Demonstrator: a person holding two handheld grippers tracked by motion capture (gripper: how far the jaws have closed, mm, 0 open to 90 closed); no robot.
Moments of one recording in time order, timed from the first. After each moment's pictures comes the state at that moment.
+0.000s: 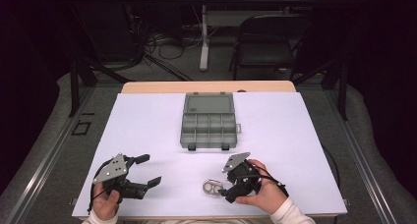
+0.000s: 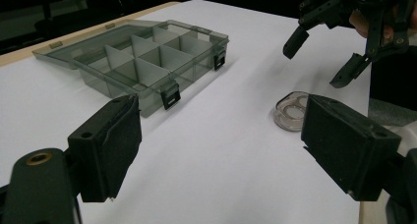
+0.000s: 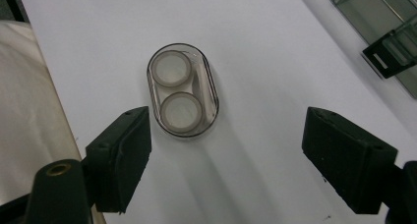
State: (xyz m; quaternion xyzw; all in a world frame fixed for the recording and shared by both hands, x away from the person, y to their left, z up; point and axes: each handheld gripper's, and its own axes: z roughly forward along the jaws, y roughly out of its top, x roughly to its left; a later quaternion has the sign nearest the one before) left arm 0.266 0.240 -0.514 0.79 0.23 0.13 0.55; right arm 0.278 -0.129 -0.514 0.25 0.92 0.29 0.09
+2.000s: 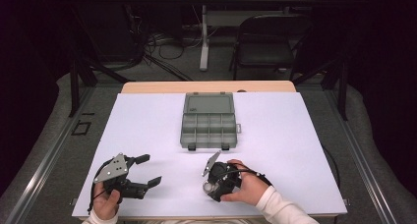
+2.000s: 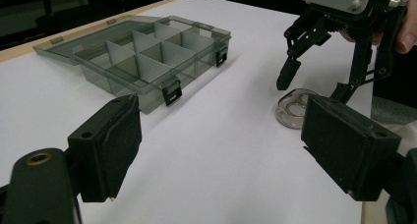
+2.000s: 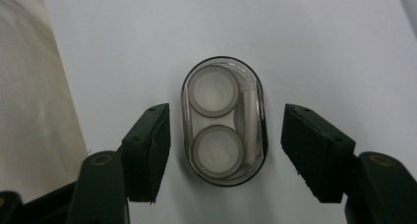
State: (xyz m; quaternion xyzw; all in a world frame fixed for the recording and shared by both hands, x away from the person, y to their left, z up) left arm 0.267 0.239 -0.515 0.79 0.24 0.14 0.54; right arm 0.294 -0.081 -0.526 0.18 0.96 0.21 0.03
